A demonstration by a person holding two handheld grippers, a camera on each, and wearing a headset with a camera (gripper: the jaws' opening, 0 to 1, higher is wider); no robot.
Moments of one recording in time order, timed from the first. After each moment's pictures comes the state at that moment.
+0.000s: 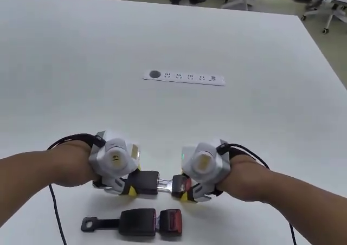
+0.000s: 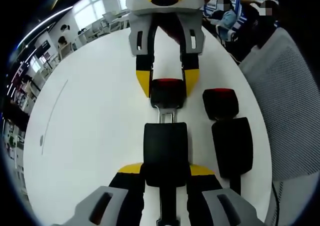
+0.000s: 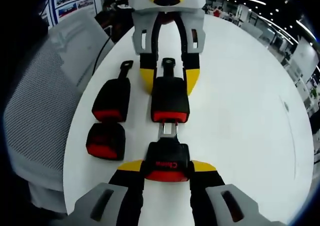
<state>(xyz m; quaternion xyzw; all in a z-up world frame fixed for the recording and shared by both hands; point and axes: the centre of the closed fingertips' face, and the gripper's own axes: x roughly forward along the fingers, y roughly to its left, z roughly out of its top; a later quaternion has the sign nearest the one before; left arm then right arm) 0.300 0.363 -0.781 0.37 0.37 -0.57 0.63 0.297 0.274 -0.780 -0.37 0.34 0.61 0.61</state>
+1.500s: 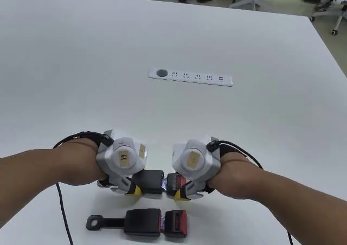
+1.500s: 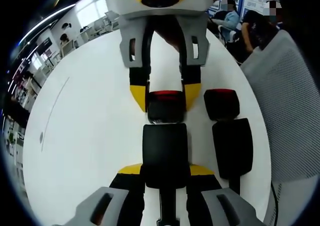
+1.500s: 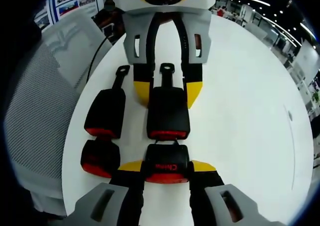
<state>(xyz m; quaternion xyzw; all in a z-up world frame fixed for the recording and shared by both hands) 0.300 0.363 -0.782 0.37 0.38 -0.56 0.64 0.300 0.300 -0.782 -0.38 0.35 0.61 0.60</state>
